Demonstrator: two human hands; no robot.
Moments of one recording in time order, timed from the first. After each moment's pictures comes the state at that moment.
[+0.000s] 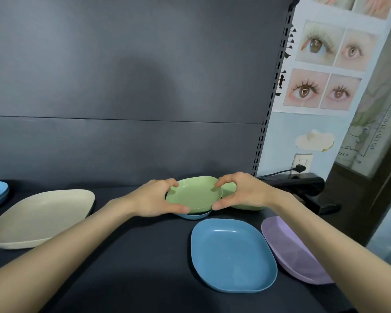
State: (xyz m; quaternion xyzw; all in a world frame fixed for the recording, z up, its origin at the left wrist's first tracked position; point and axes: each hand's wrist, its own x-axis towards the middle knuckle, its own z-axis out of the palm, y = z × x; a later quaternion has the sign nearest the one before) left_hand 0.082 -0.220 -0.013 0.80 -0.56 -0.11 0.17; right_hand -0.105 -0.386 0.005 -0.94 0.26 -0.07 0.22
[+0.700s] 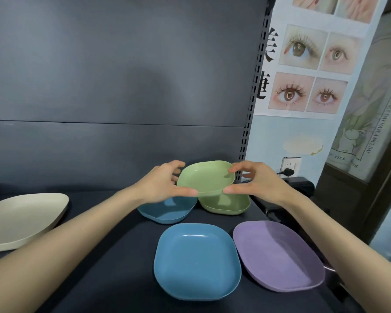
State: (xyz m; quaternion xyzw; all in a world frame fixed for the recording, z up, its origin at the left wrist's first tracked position) left_hand 0.031 -0.268 0.015 0.74 -0.56 -0.13 0.36; right_hand -0.166 -0.432 0.018 -0.88 0.23 -0.25 0.34
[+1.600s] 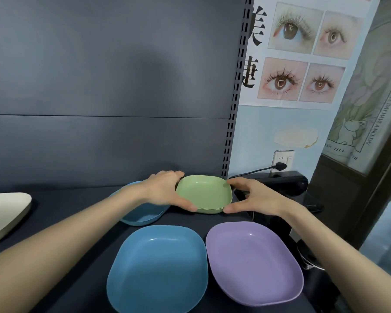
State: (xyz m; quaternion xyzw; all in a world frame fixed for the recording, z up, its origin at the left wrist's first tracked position) left_hand 0.011 -0.333 -0.005 0.80 -0.57 -0.12 0.12; right_hand -0.192 -0.495 -0.030 -0.89 0.25 -0.12 0.36
